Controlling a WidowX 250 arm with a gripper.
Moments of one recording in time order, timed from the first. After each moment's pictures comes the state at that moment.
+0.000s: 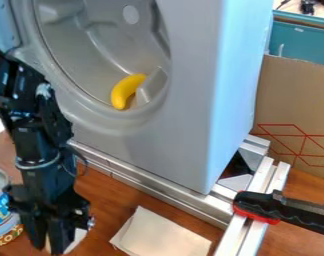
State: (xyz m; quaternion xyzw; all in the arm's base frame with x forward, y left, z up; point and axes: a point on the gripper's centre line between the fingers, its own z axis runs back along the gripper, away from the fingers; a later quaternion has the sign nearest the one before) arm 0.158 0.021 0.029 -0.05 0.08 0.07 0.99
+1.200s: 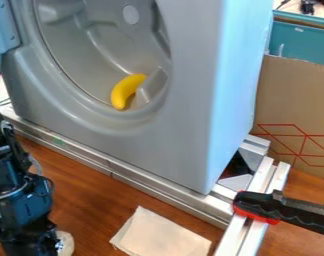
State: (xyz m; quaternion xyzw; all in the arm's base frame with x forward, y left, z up) arm 0.143 0.052 -0.021 -0.16 0.10 0.04 0.98
